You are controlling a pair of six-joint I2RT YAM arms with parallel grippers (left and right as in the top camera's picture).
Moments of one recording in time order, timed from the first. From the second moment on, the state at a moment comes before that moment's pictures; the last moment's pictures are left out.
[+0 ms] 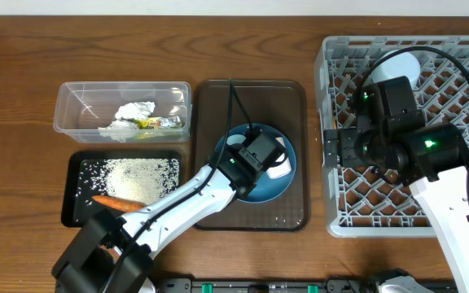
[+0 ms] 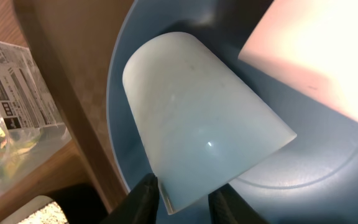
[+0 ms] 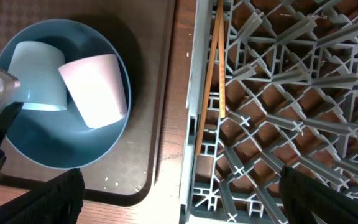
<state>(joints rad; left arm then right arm) -0.80 1.62 1.03 -0.65 -0.40 -0.12 0.28 1.30 1.33 -1.19 -0.01 0.22</state>
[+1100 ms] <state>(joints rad) -0.58 1.50 1.03 -0.75 -0.06 -0.20 0.28 1.30 1.33 -1.19 -0.01 0.22</state>
